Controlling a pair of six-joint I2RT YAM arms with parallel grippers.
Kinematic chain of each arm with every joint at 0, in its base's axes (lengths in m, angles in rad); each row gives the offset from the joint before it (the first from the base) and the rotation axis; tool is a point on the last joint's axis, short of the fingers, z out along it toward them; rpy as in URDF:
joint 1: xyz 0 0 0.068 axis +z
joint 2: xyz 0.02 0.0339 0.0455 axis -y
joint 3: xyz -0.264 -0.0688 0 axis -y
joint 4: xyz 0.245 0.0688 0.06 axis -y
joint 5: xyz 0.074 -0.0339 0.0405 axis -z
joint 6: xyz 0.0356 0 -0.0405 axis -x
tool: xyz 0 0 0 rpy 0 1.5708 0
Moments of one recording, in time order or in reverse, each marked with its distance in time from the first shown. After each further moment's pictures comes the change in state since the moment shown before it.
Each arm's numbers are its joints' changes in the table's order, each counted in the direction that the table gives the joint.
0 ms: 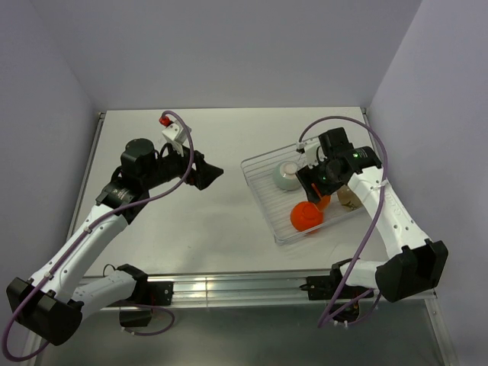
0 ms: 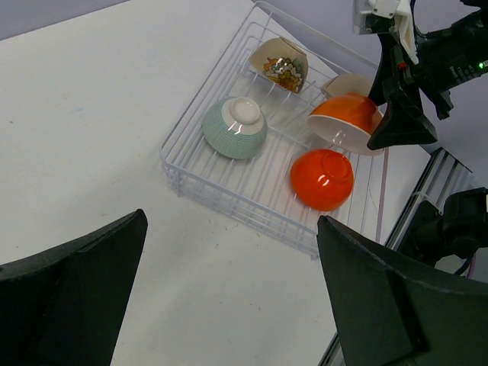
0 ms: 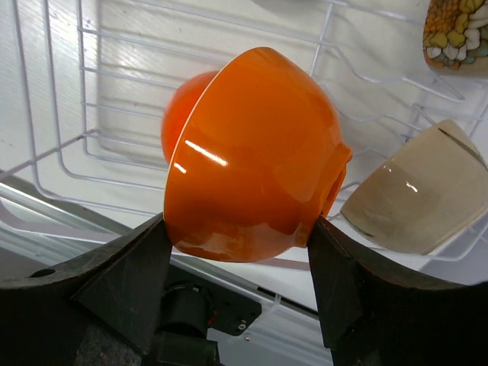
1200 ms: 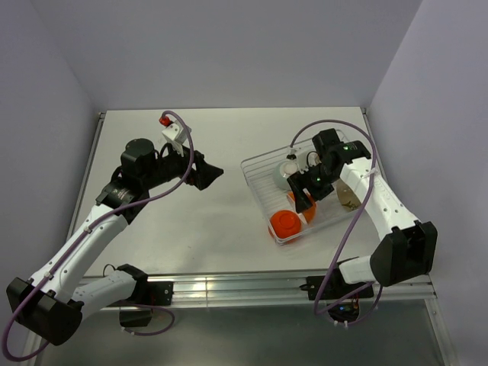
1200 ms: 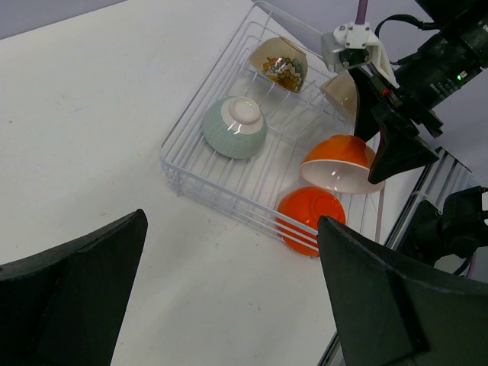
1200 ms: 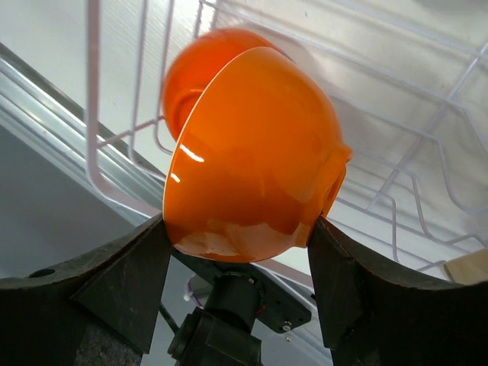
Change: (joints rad) left arm 0.000 0.000 0.000 -0.001 0.002 0.000; right arm 0.000 -0.103 -0.017 -0.079 -0.261 0.034
